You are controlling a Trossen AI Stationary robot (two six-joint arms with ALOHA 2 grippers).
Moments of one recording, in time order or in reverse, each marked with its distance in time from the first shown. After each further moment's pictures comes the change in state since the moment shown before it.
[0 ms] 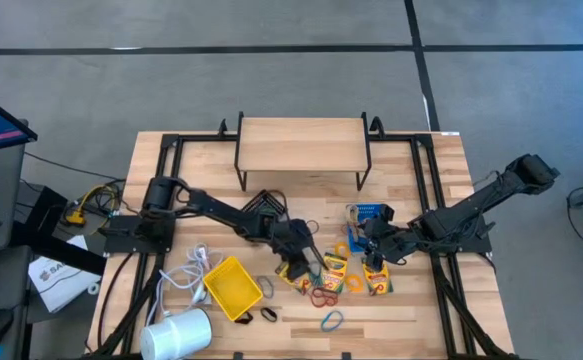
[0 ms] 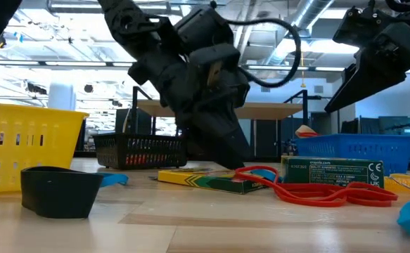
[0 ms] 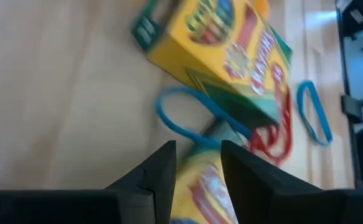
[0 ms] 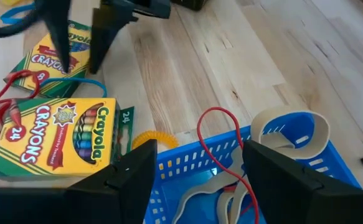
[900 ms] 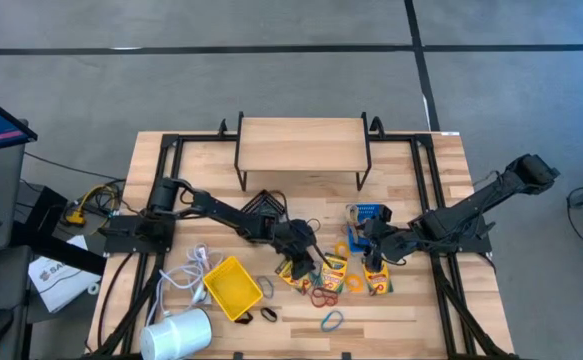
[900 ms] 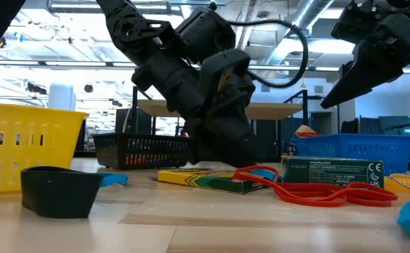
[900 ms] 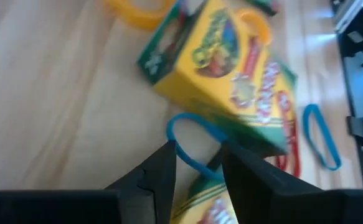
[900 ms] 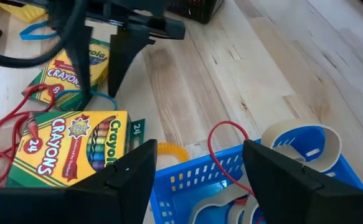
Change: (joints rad) left arm -0.016 0.032 0.001 0.104 -0.045 -0.011; right arm 0.000 0.000 0.000 0.054 -0.008 -0.016
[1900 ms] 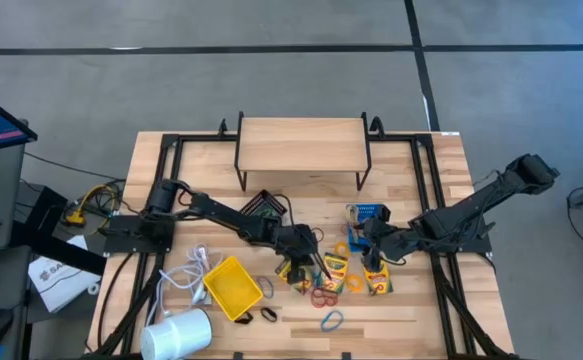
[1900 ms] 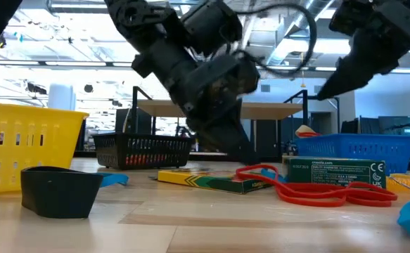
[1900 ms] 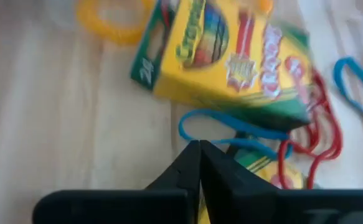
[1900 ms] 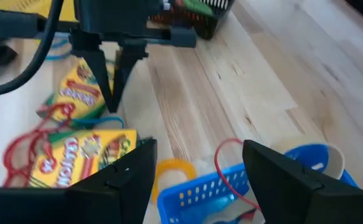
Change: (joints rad) left arm -0.013 -0.013 0.063 -0.156 -0.109 0.319; right arm 0.000 0.000 0.031 0.020 0.009 0.000
